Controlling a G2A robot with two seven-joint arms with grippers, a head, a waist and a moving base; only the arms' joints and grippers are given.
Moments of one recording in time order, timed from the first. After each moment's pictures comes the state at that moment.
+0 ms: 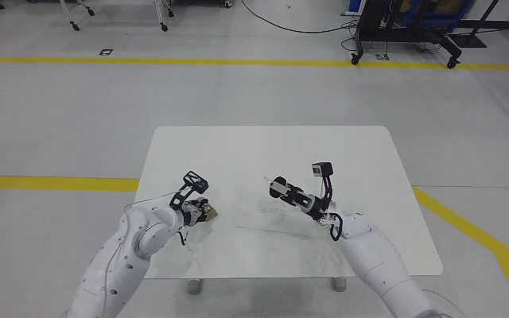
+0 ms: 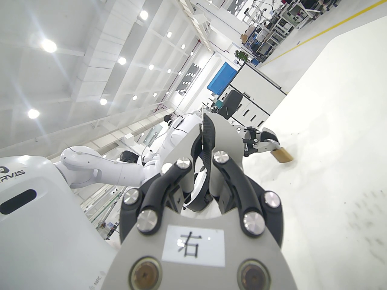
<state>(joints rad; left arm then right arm) 1.32 -1.05 -1.17 -1.62 1.02 -0.30 -0.81 -1.19 -1.27 1.08 -1.07 0.39 -0.94 0.78</state>
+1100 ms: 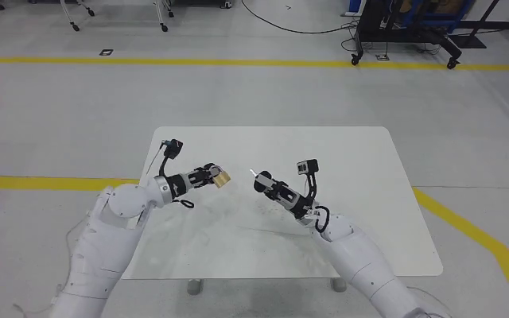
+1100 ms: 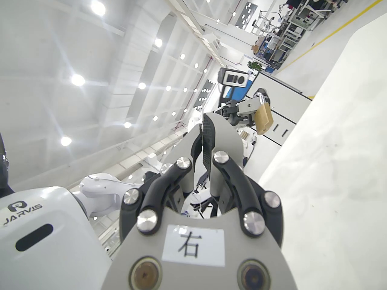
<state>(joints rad) 1.13 -1.11 -1.27 -1.41 -0.10 -0.05 -0.91 -1.16 -1.33 0.94 -1.10 0.51 -0.84 0.65</state>
